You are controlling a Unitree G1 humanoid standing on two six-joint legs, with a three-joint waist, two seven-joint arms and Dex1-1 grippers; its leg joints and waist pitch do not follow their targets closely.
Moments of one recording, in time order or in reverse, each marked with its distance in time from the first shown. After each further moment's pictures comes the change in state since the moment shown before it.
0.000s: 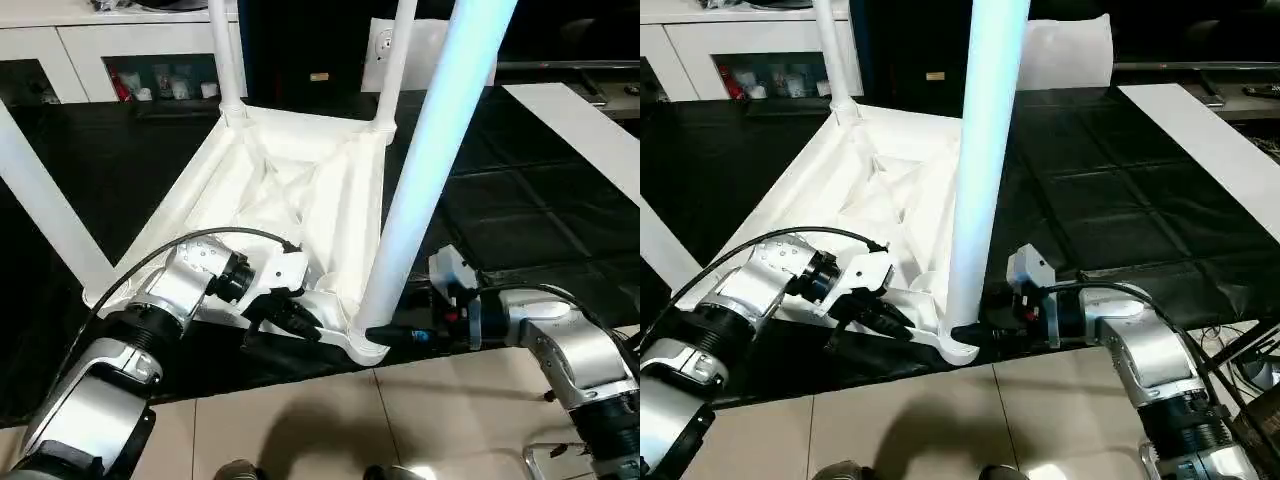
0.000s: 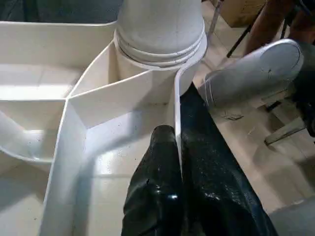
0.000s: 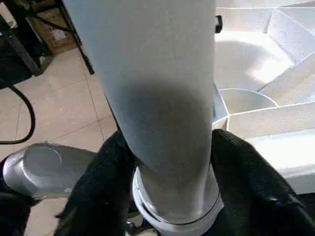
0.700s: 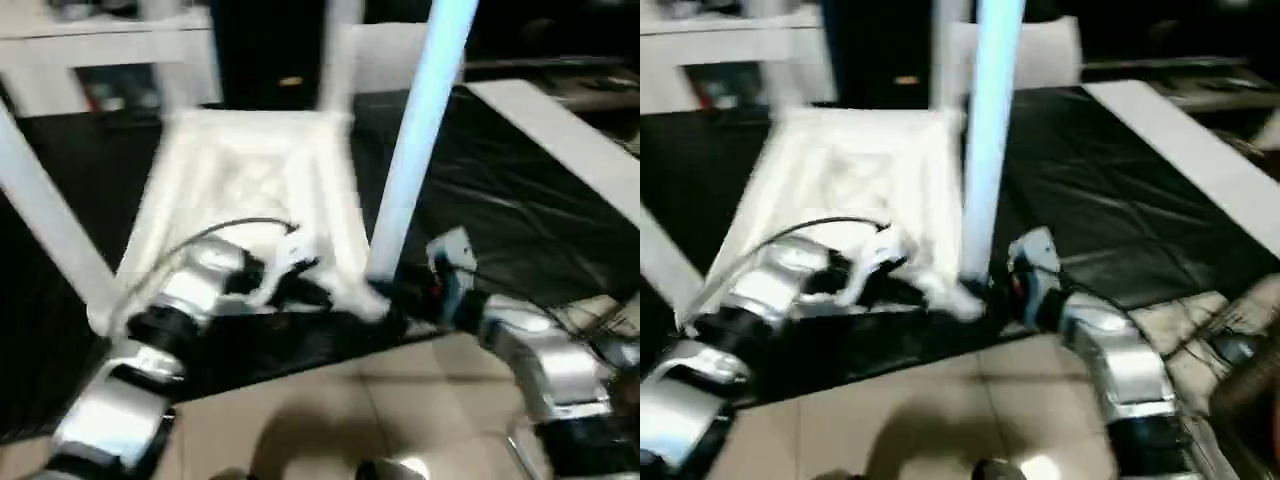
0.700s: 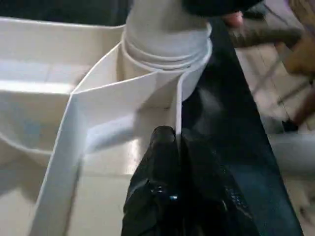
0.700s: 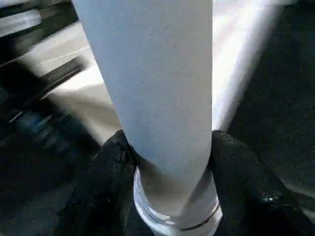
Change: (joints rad) left arm -0.002 -0.175 0.110 -0.005 0.037 0.307 0.422; right arm 0.056 0.312 -0.187 -0.080 -0.086 0.190 -0.665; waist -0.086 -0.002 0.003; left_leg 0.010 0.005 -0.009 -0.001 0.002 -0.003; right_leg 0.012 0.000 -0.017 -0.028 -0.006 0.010
